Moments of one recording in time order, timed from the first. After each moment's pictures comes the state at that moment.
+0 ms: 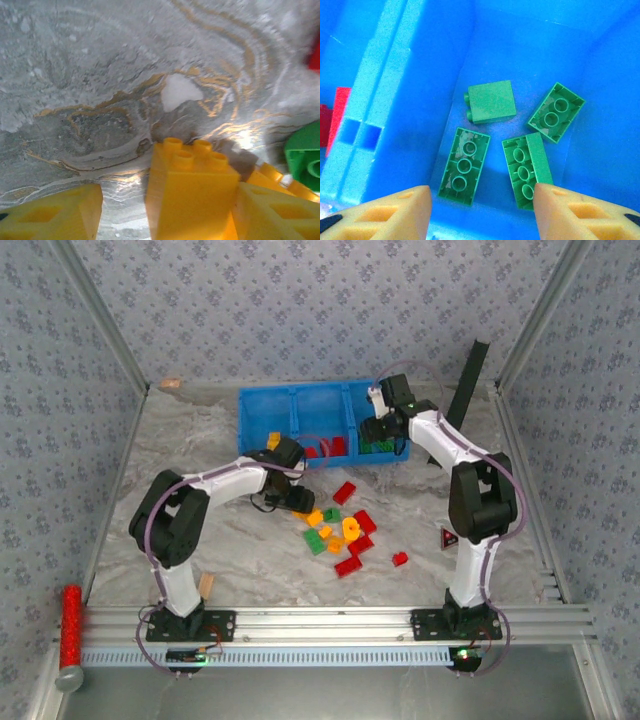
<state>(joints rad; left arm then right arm) -0.62 1.82 1.17 -0.64 0.14 -0.33 0.31 1.93 1.58 -0.60 -0.03 -0.04</state>
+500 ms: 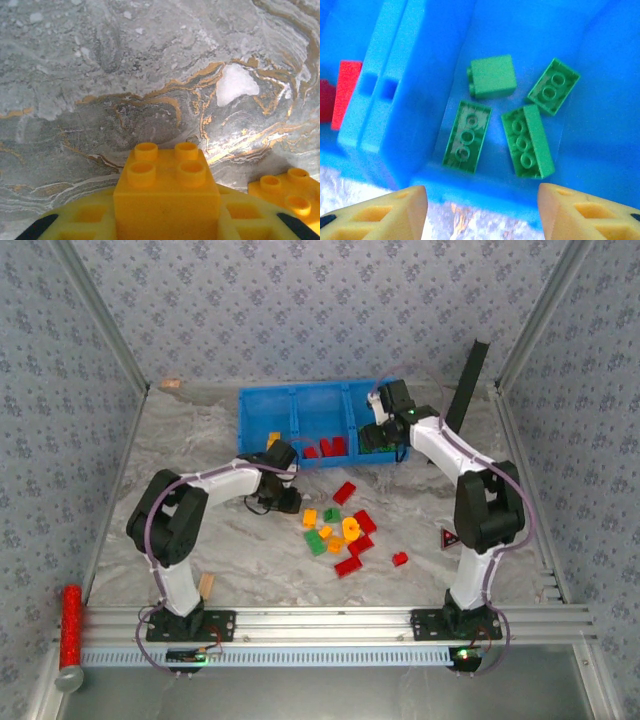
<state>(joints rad) -0.59 1.81 1.12 -0.61 0.13 -0.32 0.35 1.84 1.48 -0.62 0.02 -0.02</state>
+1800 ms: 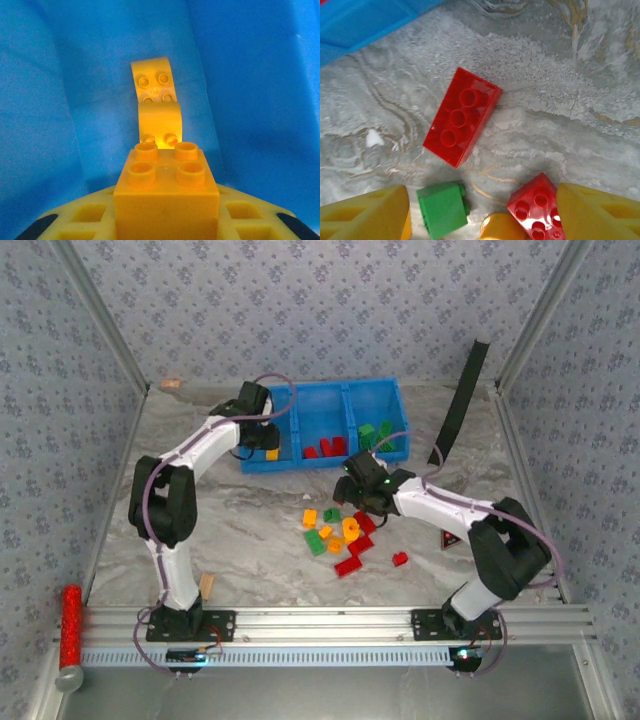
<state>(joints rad) -0.36 1.94 1.56 -0.66 -0.02 -0.24 0.69 1.59 0.99 -0.46 0.12 0.92</state>
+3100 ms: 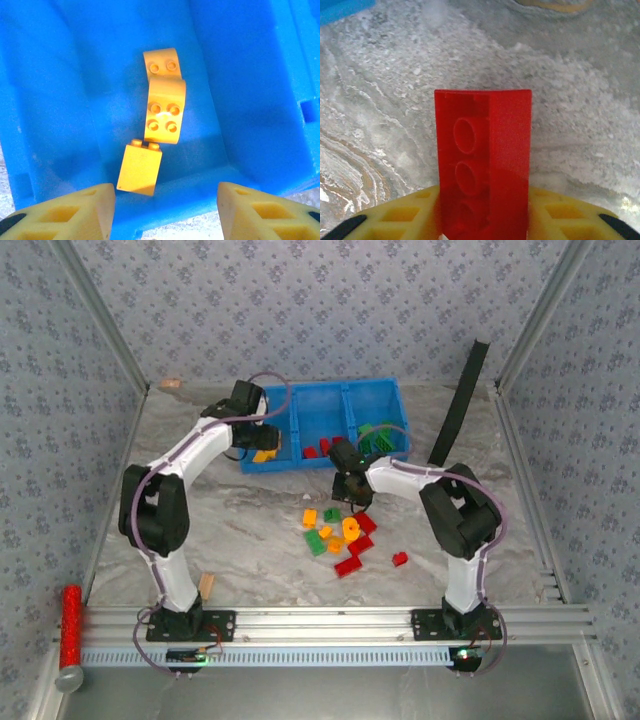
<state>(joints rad) -0.36 1.84 1.51 -0.69 -0.02 -0.21 0.65 1.92 1.24 -0.55 0.07 0.79</state>
